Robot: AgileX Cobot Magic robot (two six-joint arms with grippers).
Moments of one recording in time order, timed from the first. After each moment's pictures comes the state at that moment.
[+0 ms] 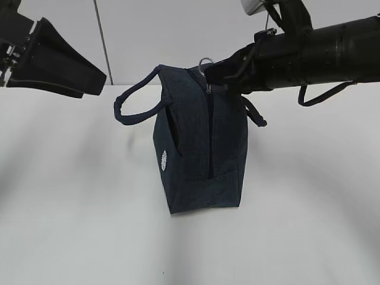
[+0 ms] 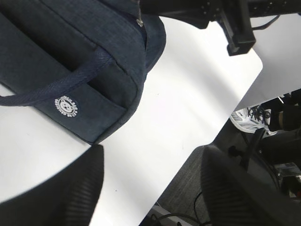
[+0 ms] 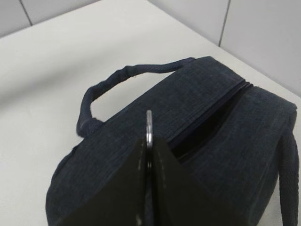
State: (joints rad) left arm -0.19 1.34 -1.15 -0.85 1.11 0.70; right arm 0.30 1.61 -1.06 1.52 0.57 -1.82
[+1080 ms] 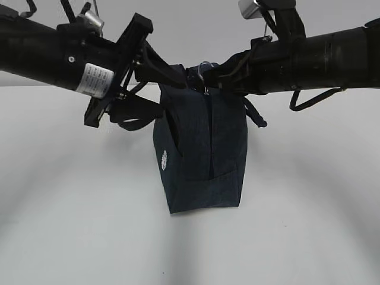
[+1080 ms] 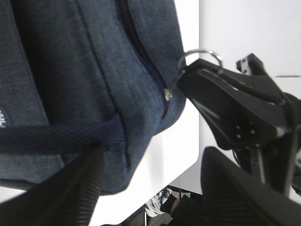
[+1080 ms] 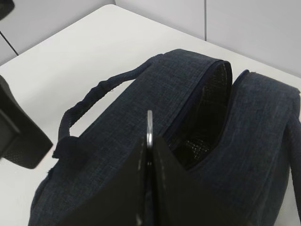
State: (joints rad) left arm -0.35 1.64 -1.15 -1.21 0.79 0.33; right arm 0.30 1.66 -1.06 1.64 0.55 -1.83
